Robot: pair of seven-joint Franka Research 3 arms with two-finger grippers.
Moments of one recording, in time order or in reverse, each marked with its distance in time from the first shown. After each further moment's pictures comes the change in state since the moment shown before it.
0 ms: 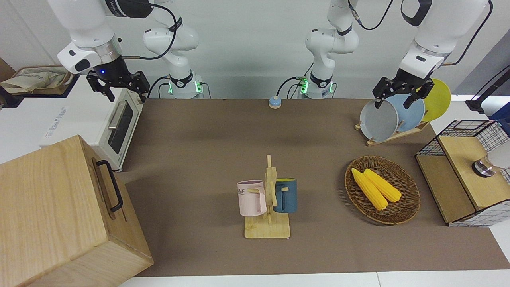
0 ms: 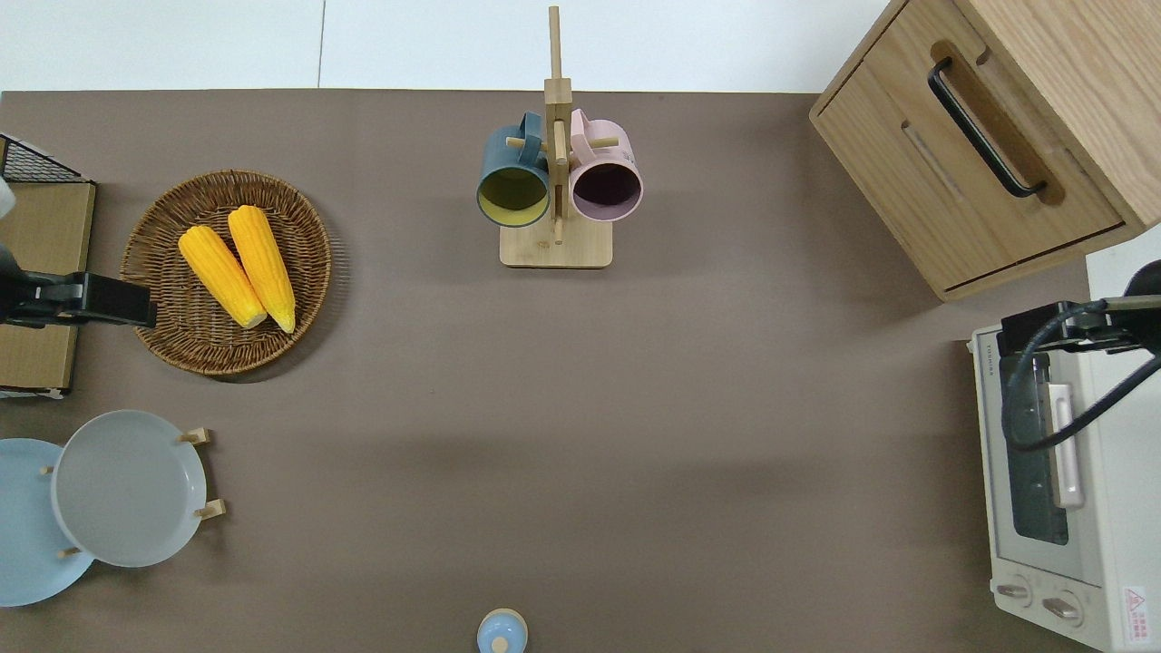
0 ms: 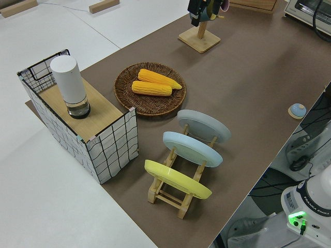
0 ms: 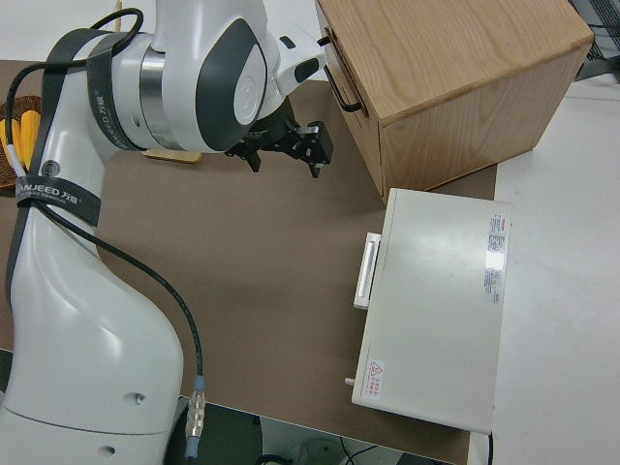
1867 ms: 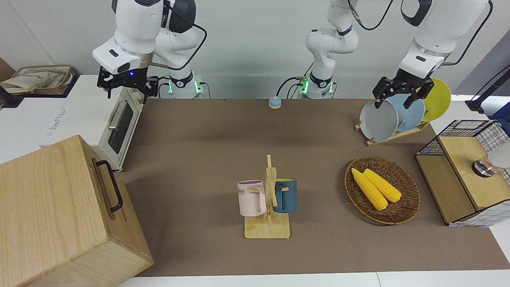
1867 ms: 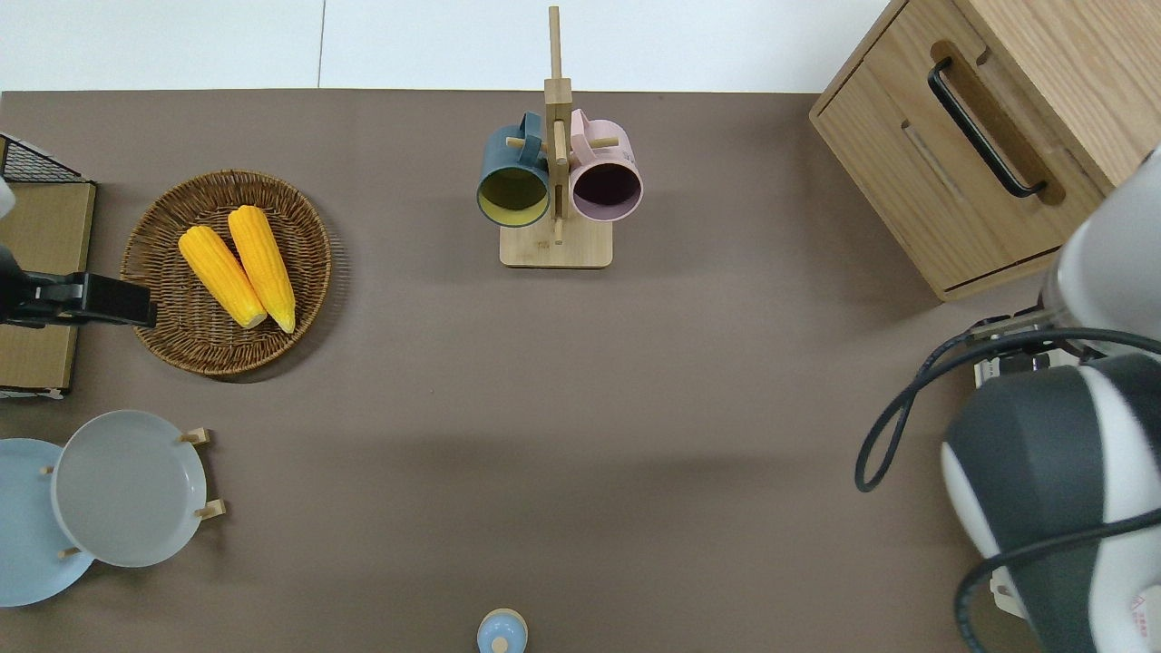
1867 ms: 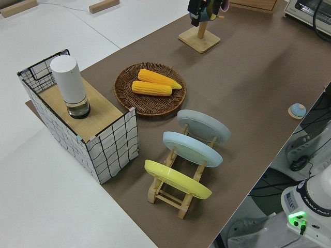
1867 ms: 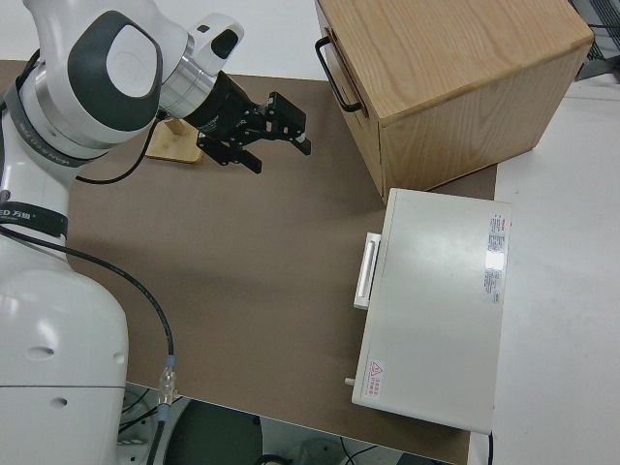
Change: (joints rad) left arm 0.000 0.000 0.000 0.000 0.000 0.000 0.000; right arm 0.120 0.043 0.122 0.008 -0.480 -0.034 0.005
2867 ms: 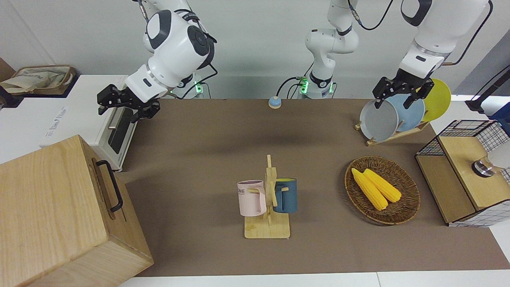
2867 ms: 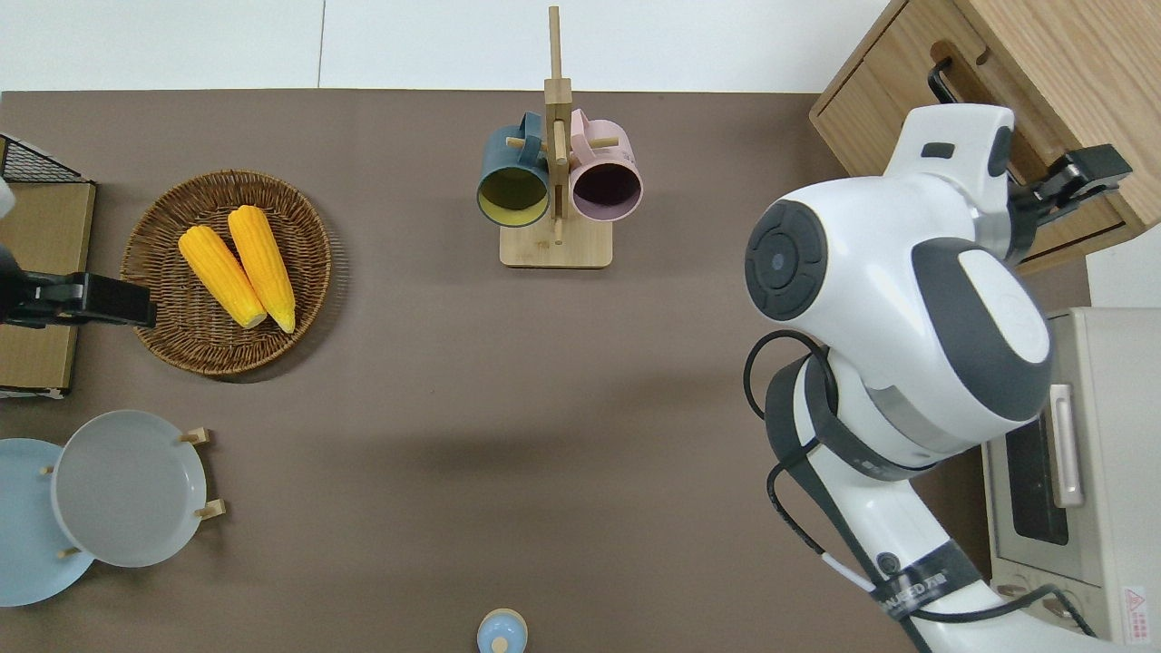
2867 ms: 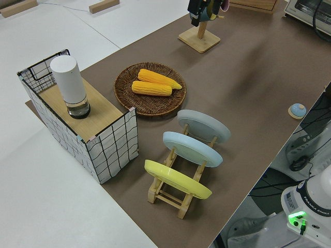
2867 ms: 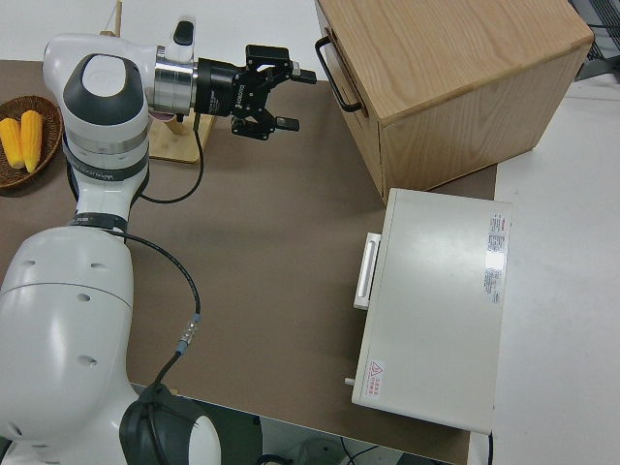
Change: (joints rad) left arm 0.000 0.000 0.000 0.000 0.000 0.000 0.000; right arm 0.041 0.176 0.084 -0.048 -0.614 0.136 0.010
